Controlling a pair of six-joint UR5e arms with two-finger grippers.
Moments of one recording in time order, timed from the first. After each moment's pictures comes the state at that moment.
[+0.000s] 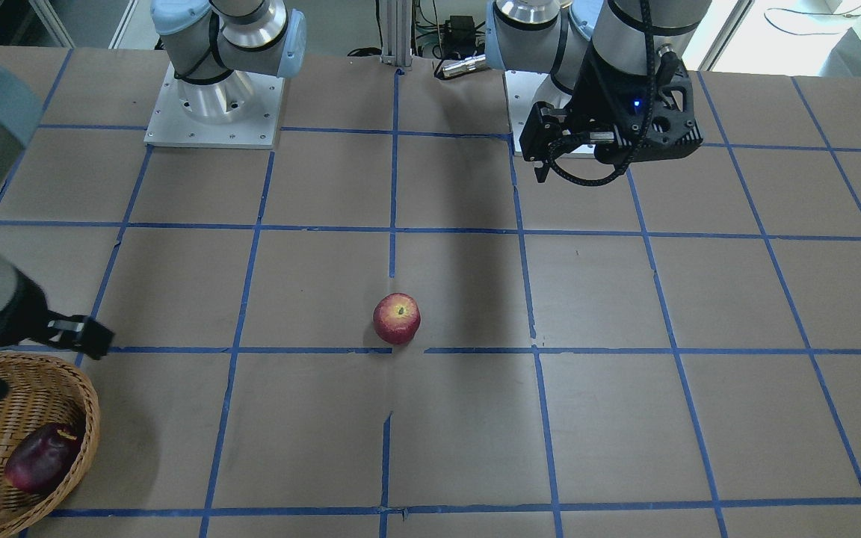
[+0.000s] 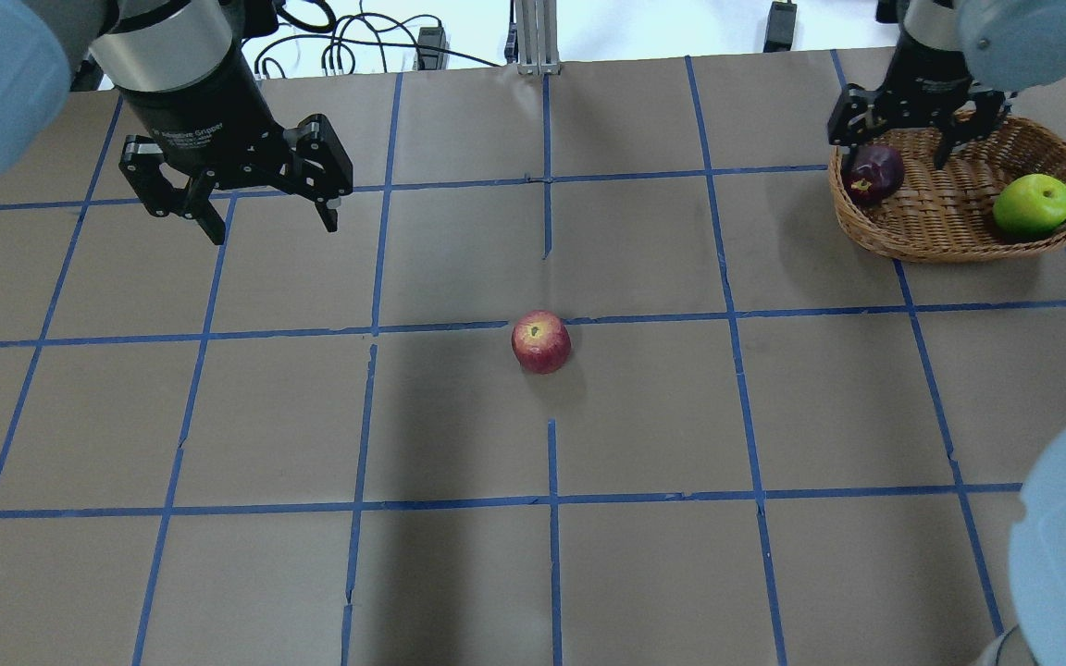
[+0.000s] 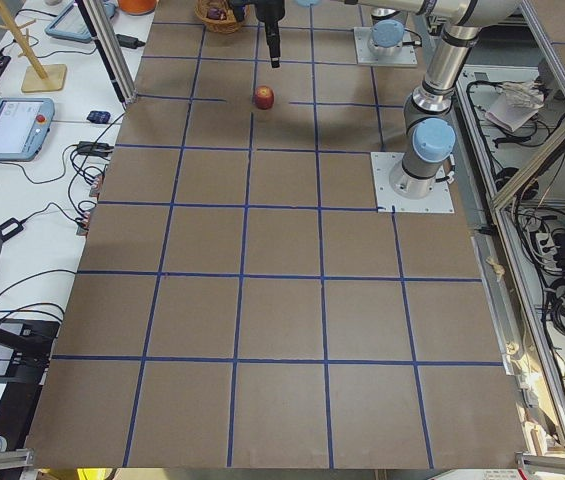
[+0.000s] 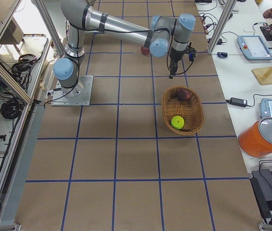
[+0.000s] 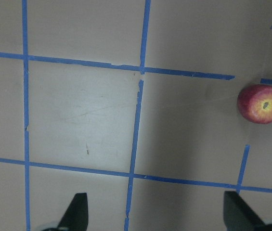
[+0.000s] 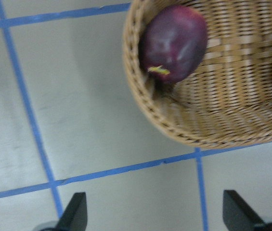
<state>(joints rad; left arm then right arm) -1.65 -1.60 -1.46 -1.70 1.60 -0.19 1.46 -1.21 1.42 -1.71 -1.68 0.05</state>
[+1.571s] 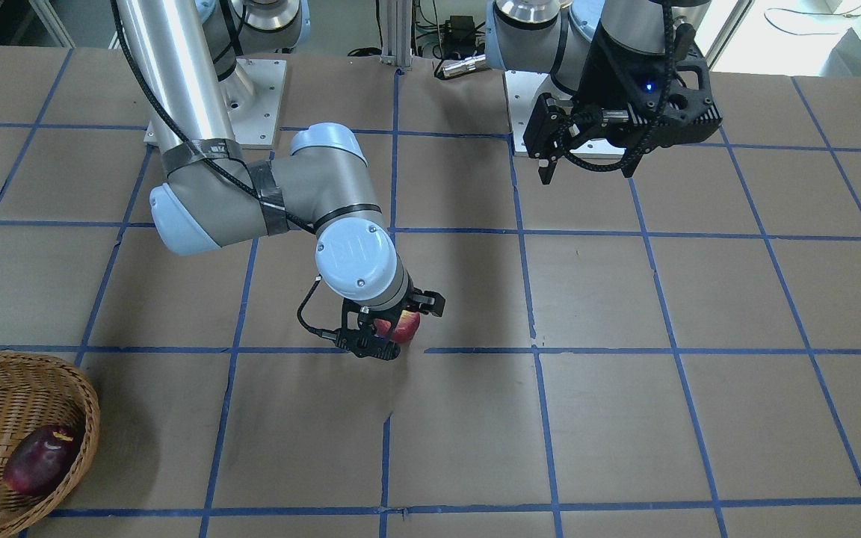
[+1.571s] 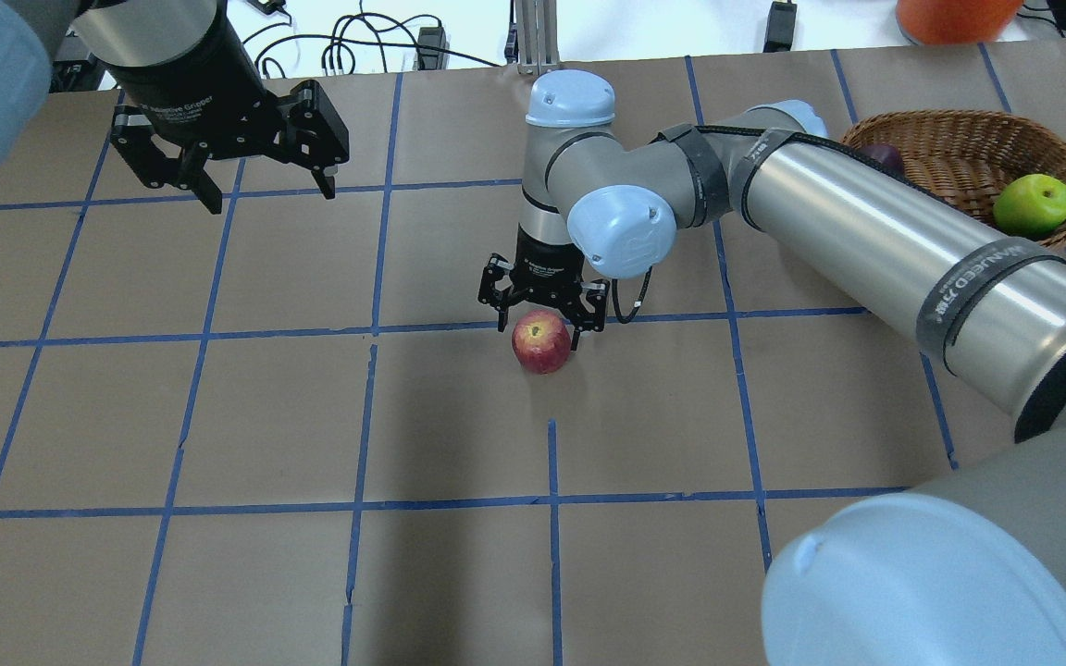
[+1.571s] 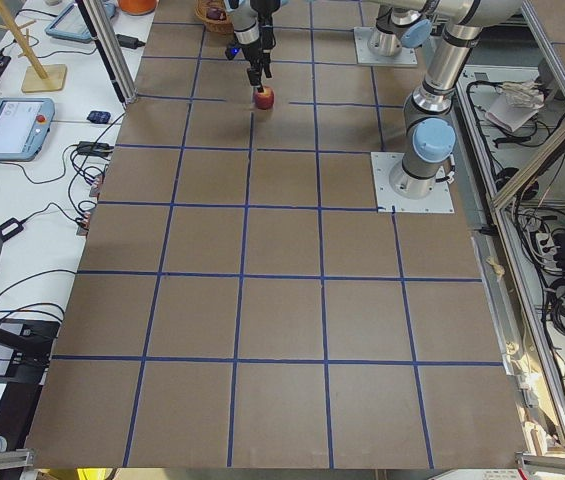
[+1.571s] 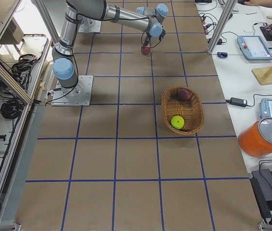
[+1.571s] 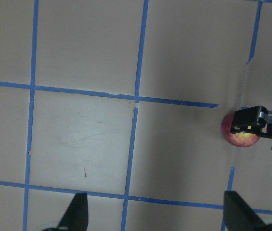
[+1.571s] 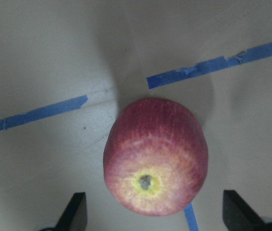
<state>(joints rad) -1.65 -1.59 -1.45 -1.64 1.60 -0.19 1.92 -1.02 1.52 -1.83 -1.33 0.59</state>
